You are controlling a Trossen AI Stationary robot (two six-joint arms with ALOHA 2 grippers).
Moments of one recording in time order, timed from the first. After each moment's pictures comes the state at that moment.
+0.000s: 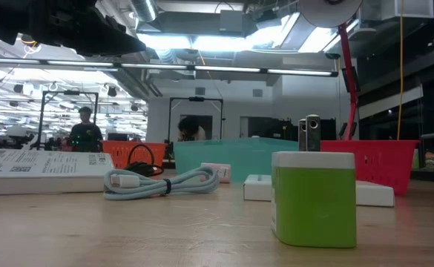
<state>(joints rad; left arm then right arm) -0.18 0.88 0.33 0.34 -0.20 0.28 0.73 1.79 1.03 -0.88 -0.07 0.75</state>
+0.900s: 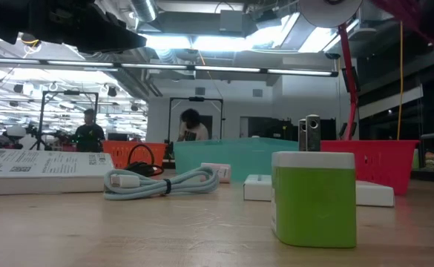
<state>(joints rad) -0.18 0.88 0.33 0.37 -0.19 0.30 0.79 1.40 1.03 -0.68 0.54 0.70</state>
